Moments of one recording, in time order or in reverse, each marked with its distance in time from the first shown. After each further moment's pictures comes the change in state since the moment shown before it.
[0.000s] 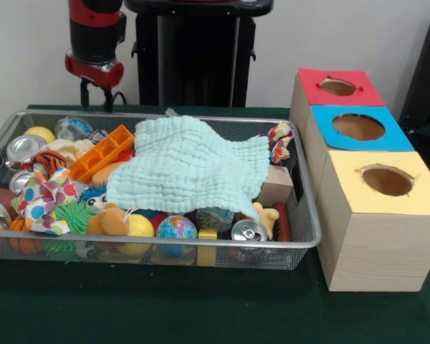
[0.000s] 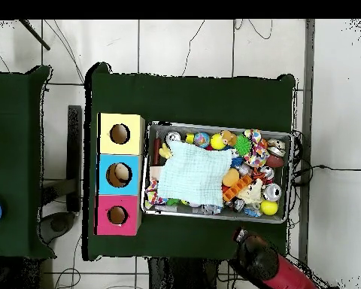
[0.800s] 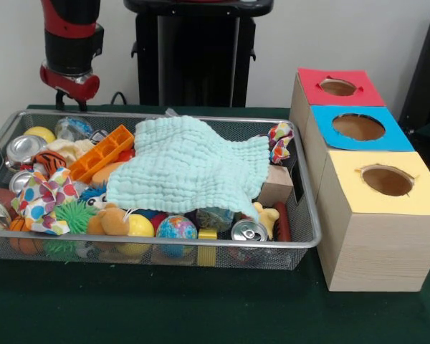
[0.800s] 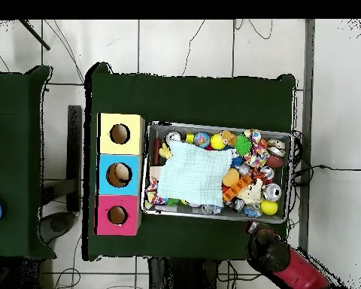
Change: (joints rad) arm -0.040 0.044 0.008 -0.097 -0.001 0.004 0.000
